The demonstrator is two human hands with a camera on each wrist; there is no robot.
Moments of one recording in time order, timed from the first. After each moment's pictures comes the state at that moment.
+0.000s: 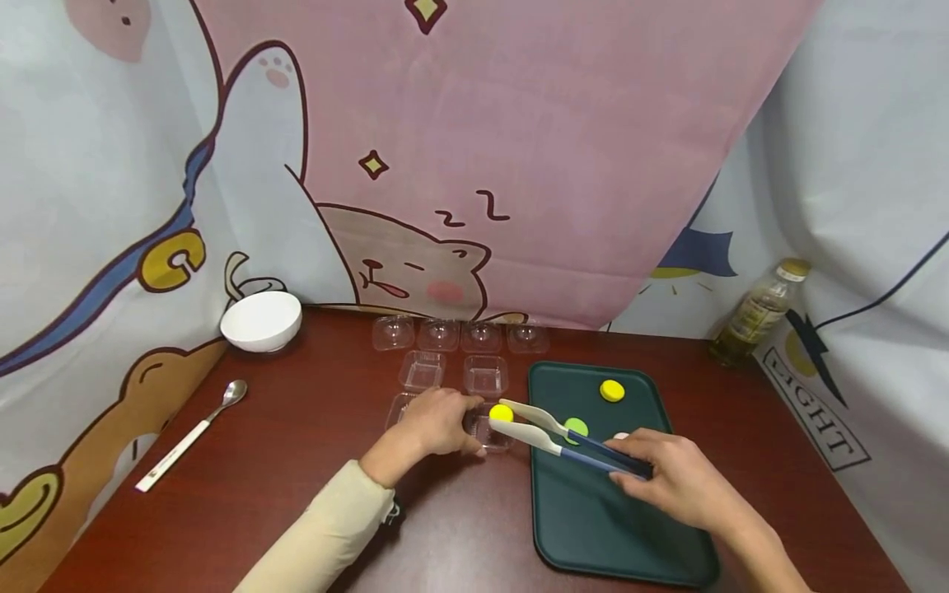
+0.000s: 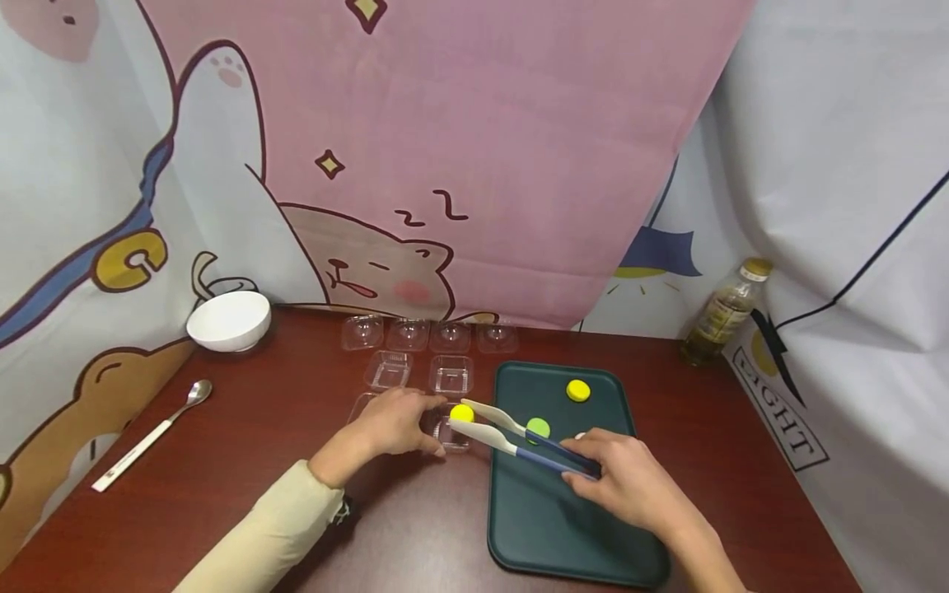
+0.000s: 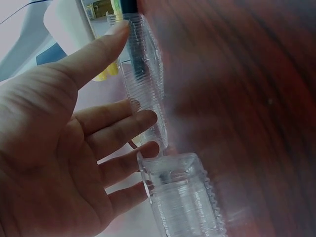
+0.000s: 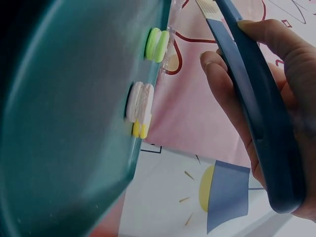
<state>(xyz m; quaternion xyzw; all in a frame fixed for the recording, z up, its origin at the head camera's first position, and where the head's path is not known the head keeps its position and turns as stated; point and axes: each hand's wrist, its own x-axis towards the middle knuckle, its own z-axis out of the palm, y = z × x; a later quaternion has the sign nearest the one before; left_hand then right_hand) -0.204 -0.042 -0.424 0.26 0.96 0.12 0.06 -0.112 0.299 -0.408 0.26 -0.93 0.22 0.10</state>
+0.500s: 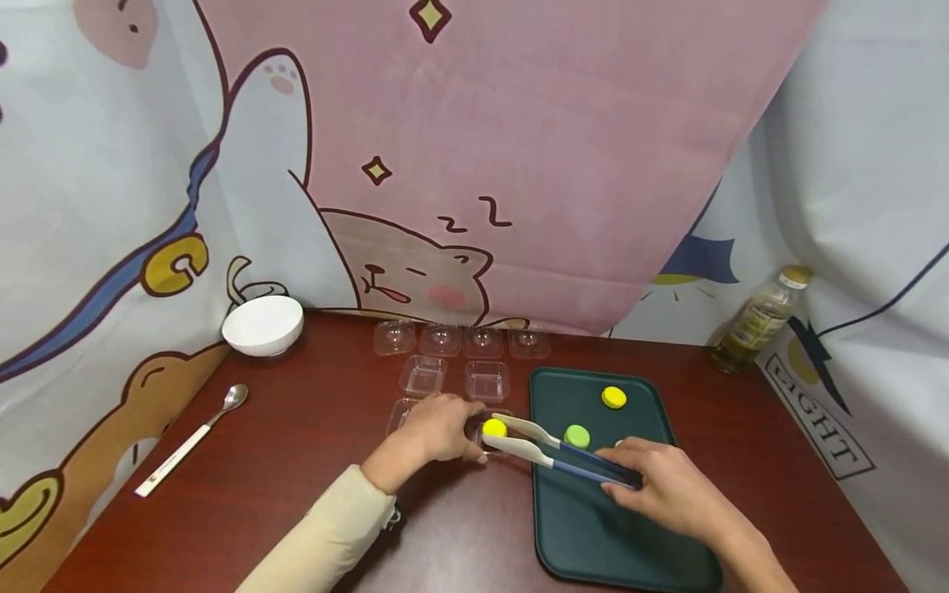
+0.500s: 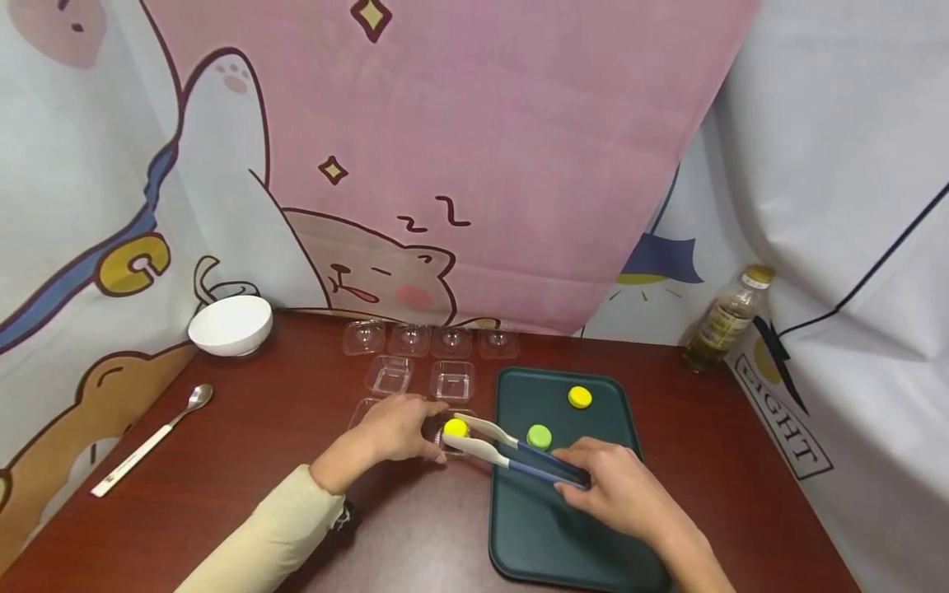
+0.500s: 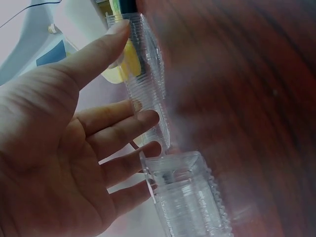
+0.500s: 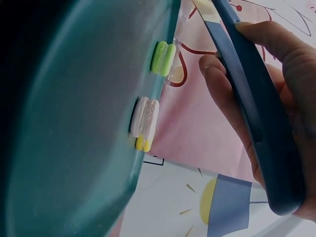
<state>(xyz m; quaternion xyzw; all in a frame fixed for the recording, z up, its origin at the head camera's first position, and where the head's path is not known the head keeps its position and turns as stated) -0.204 -0.041 -0.423 0.27 0.96 0.11 0.06 -0.115 0.287 -0.411 0.27 -0.94 0.20 0.07</state>
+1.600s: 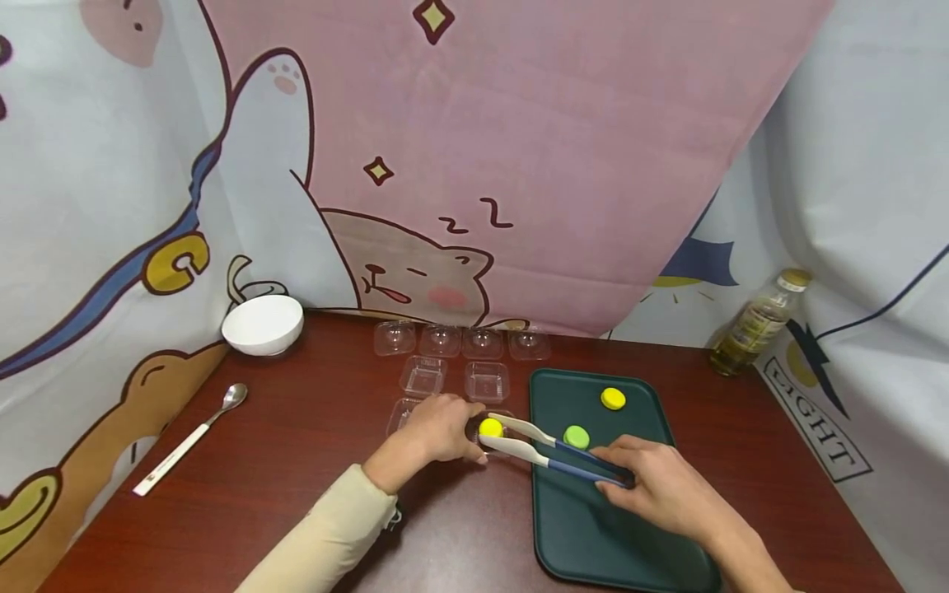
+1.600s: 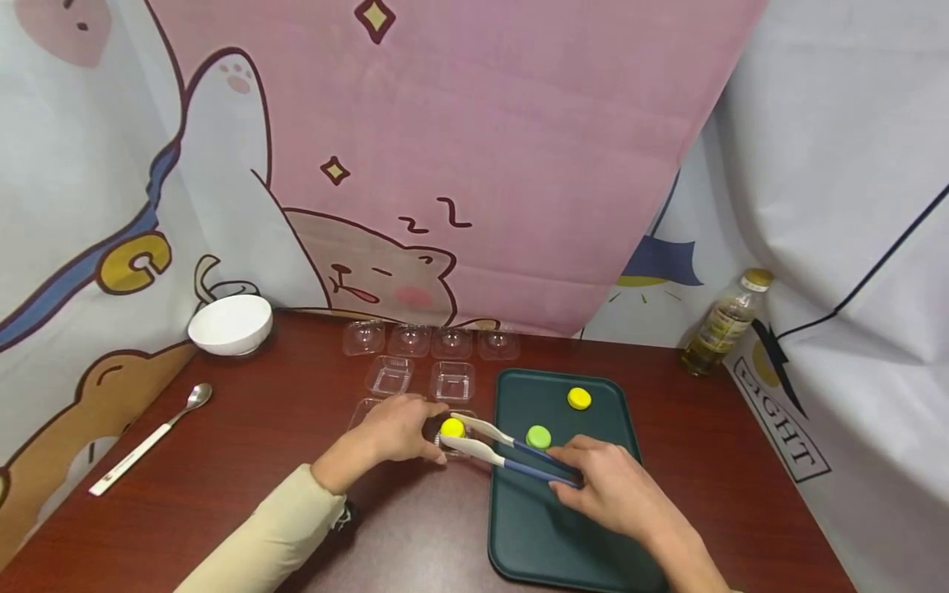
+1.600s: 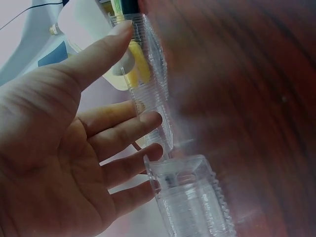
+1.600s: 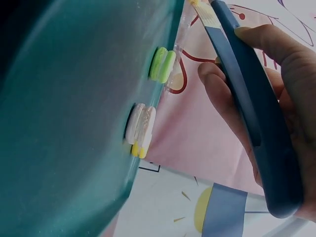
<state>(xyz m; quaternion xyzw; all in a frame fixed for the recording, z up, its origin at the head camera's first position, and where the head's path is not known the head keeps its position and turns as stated) -0.204 -0.039 -0.425 0.27 0.96 0.10 0.04 -0.116 0.280 -0.407 0.27 -0.95 0.18 0.06</state>
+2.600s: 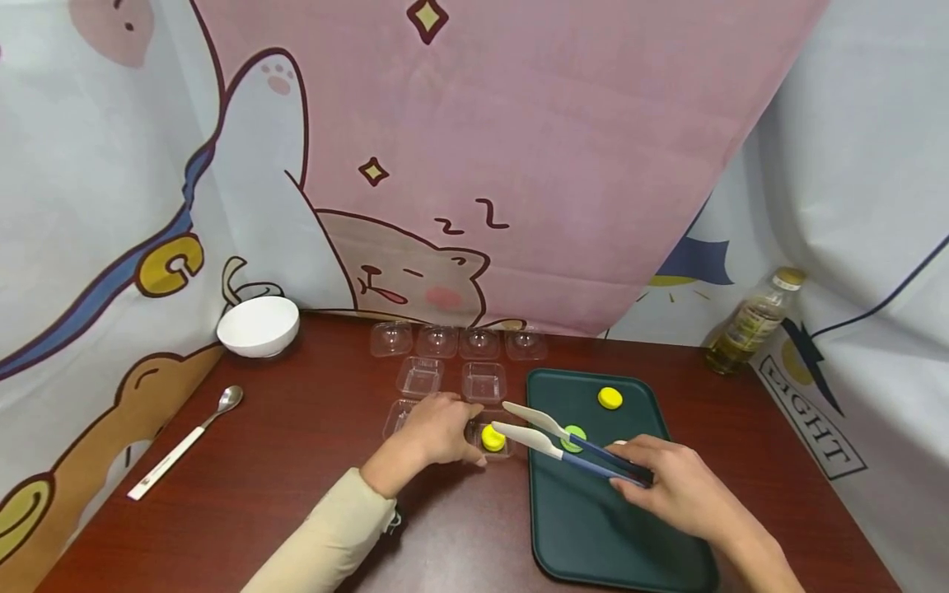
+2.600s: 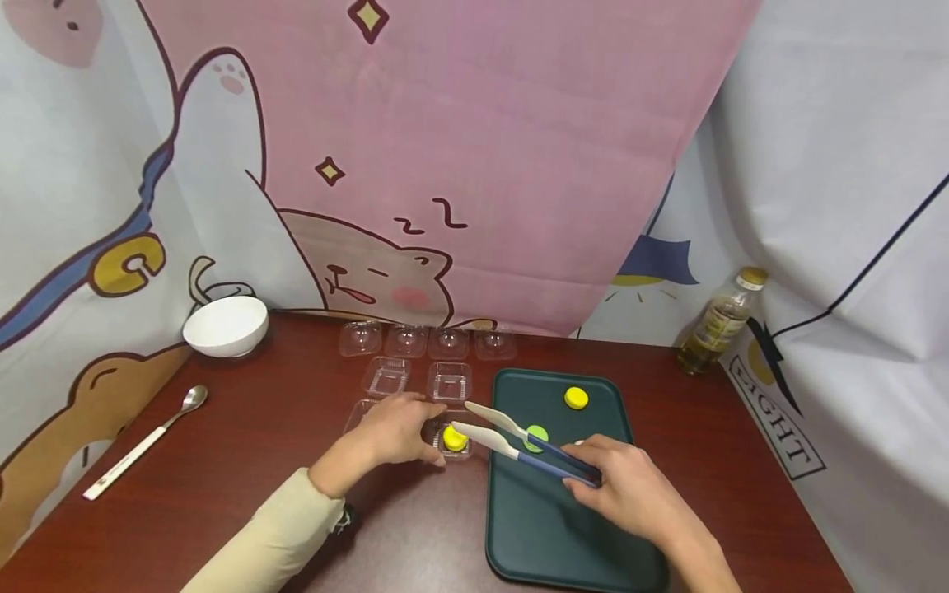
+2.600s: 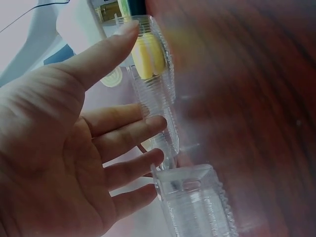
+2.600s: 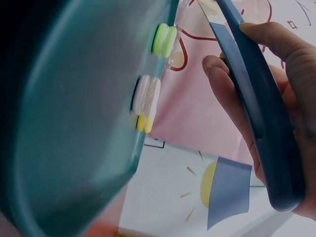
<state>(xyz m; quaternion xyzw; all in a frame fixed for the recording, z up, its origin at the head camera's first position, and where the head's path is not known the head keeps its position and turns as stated) -0.201 -0.038 -0.424 0.27 0.96 0.10 0.04 -0.111 0.299 -0.409 0.26 -0.94 0.19 0.12</state>
